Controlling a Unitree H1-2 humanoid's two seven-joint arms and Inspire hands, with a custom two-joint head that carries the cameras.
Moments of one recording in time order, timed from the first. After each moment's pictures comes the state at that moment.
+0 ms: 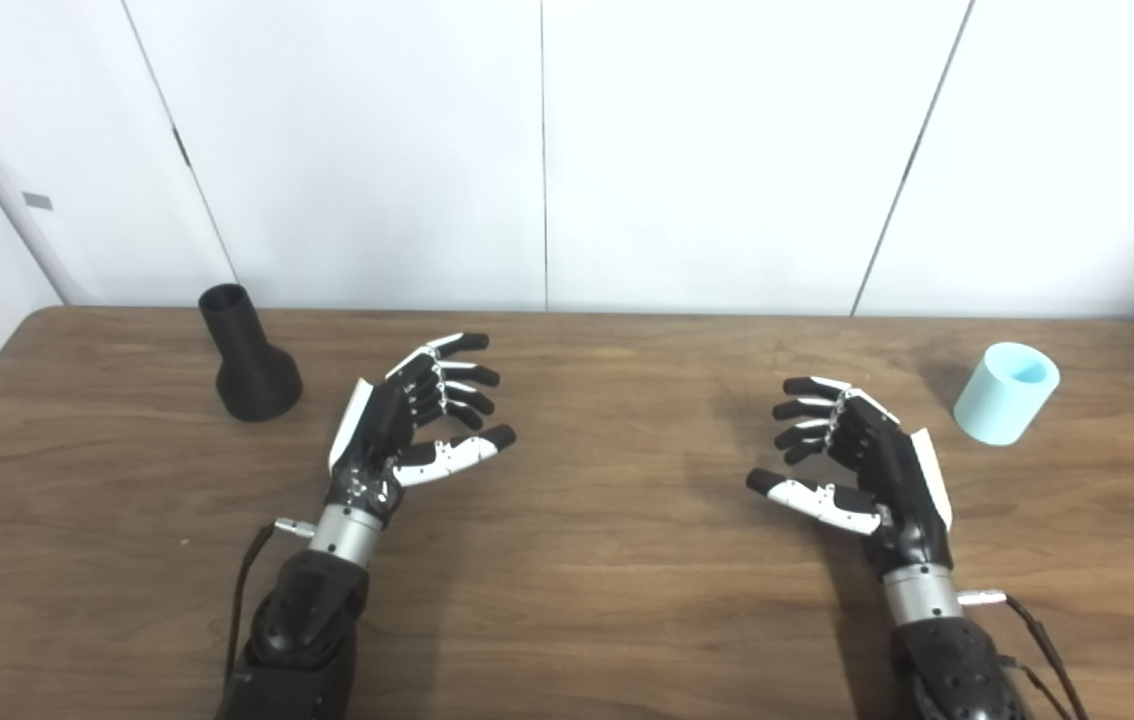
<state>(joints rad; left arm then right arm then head) -0.33 0.11 -0.01 0.37 -0.03 -0.37 -0.16 -0.16 -0.09 -0.05 0.13 -0.05 -0.23 -0.04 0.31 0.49</state>
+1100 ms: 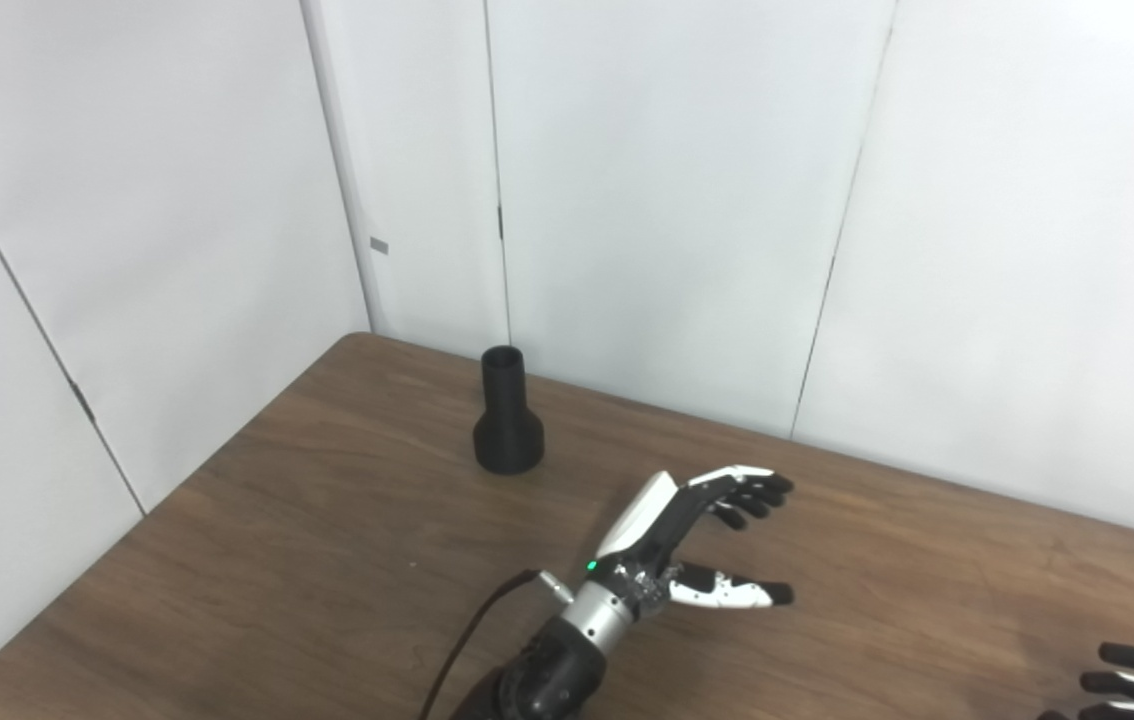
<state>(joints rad) -0.29 0.16 -0.06 0.23 0.40 -0.32 0.03 -0.10 -0.08 -0.08 0.02 -0.05 -0.05 -0.05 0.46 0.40</state>
